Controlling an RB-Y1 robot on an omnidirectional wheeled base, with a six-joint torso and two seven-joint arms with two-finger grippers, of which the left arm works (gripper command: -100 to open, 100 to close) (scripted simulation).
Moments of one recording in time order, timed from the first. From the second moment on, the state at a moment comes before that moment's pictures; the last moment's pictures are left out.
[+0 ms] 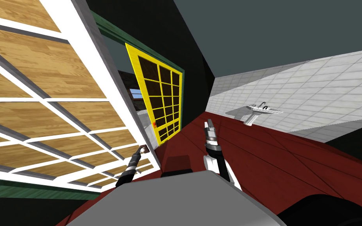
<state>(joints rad) 0.05 0.29 0.11 -0.64 0.09 -0.97 0.03</state>
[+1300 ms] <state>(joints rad) 0.03 0.31 0.02 -0.63 0.22 -0.94 0.34</state>
